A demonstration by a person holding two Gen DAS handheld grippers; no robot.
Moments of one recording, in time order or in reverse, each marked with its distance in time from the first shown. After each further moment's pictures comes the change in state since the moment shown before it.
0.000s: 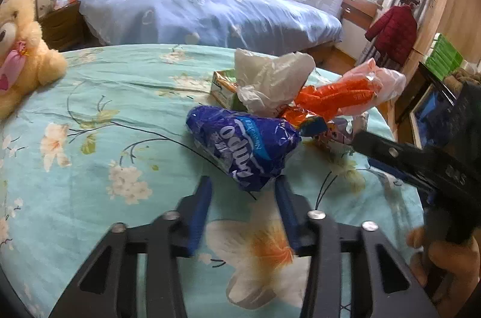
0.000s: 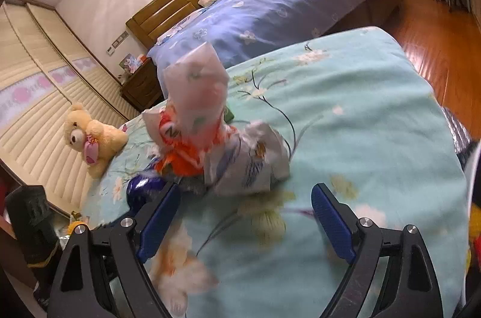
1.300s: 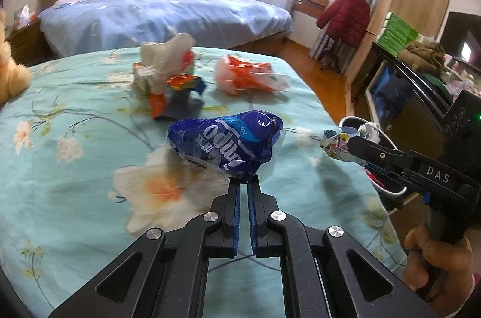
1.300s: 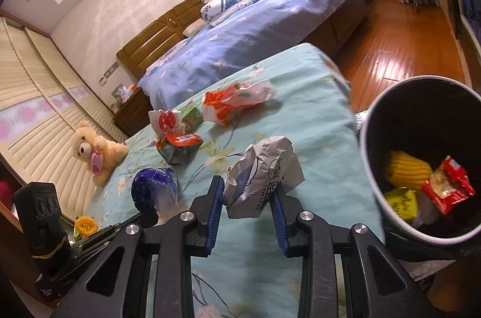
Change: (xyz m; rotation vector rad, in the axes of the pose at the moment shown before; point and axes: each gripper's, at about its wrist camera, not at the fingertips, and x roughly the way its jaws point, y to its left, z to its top) left arm -0.032 -0.056 -0.039 0.129 -0.010 -0.167; right arm -0.121 -0.046 -0.065 0.096 -0.150 -0.053
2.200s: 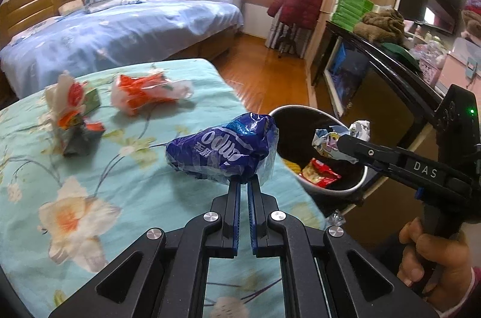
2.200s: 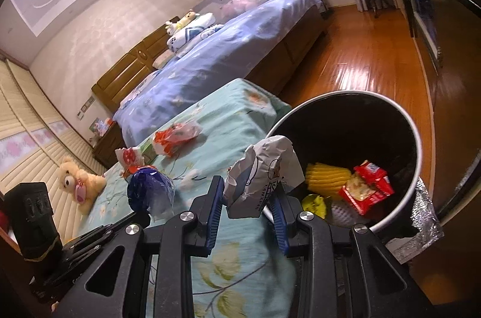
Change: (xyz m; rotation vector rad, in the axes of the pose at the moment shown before) left arm 0.031 -0.095 0.004 0.172 0.012 -0.119; right arm -0.071 -0.075 0.003 0.105 -0.123 -0.113
